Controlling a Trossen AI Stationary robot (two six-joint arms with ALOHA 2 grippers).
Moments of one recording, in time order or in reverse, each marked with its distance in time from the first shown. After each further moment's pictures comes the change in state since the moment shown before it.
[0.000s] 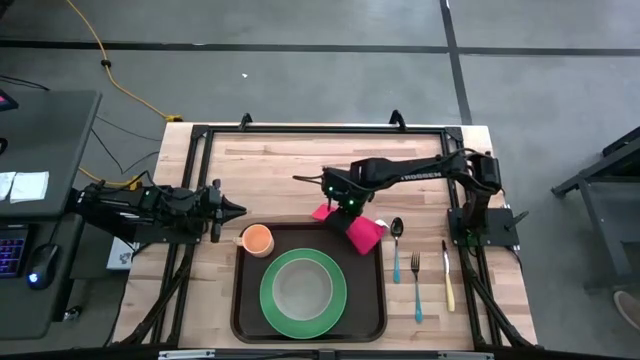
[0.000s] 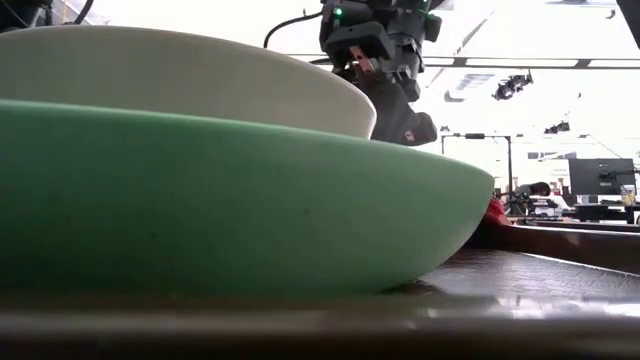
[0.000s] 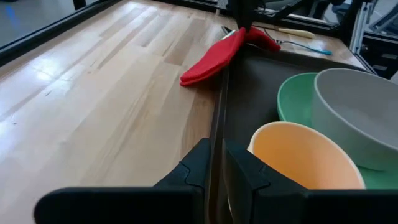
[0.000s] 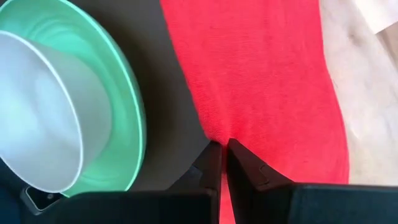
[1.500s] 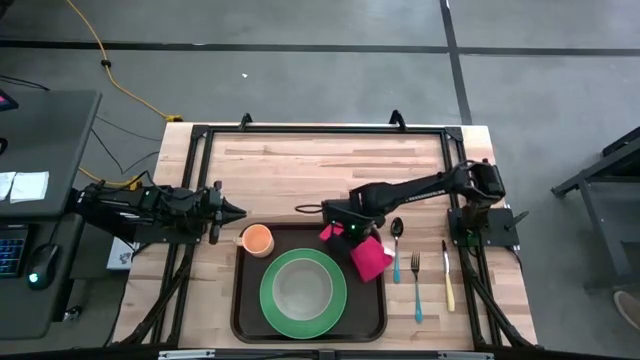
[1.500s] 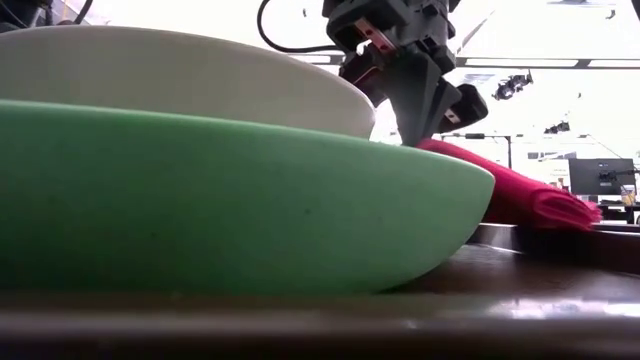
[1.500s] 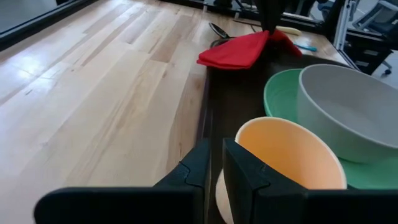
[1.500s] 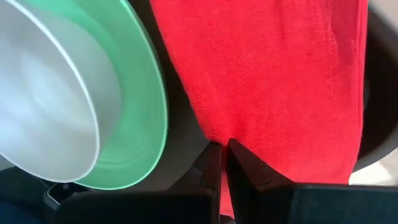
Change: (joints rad) left arm 0.000 0.000 0.000 0.000 0.053 0.000; right arm 0.196 0.000 0.000 -0.053 0.039 0.385
